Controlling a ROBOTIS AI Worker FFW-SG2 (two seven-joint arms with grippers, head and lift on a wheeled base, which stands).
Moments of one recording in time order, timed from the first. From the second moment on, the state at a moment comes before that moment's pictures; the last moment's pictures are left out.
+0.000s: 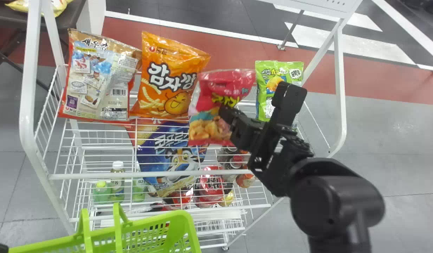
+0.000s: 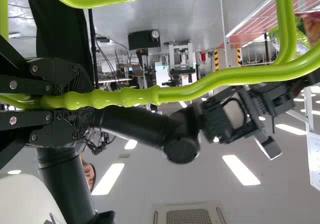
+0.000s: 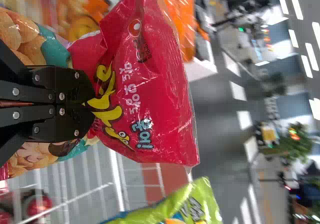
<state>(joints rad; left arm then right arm) 0.57 0.13 0.13 -2.23 0.75 1.57 -1.07 0.22 -0.08 -0.13 -2.31 -0.43 1.05 -0.07</state>
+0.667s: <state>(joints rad) 0.56 0.13 0.11 -2.23 0.74 1.57 -1.07 0.41 -0.06 -0.30 -2.73 -0.82 1.57 -0.08</state>
